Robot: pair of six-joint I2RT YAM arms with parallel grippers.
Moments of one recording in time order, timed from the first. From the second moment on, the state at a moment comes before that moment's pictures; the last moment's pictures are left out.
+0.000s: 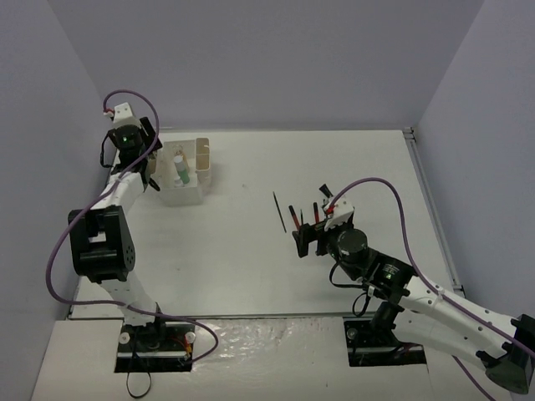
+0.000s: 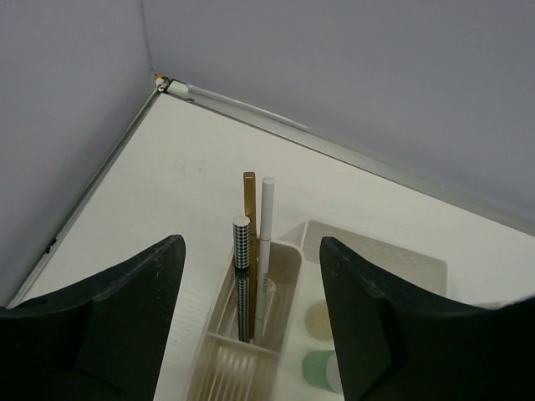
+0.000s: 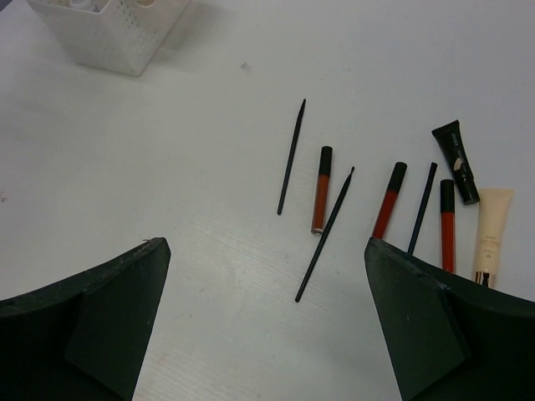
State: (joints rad) left arm 0.10 1.76 1.28 0.26 -0.17 -0.22; right arm 0.92 0.76 0.55 -0.11 0.42 0.25
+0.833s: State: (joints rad) left arm -0.17 1.03 1.03 -0.61 0.17 -0.36; right arm 0.84 1.42 0.79 -0.22 0.41 0.48
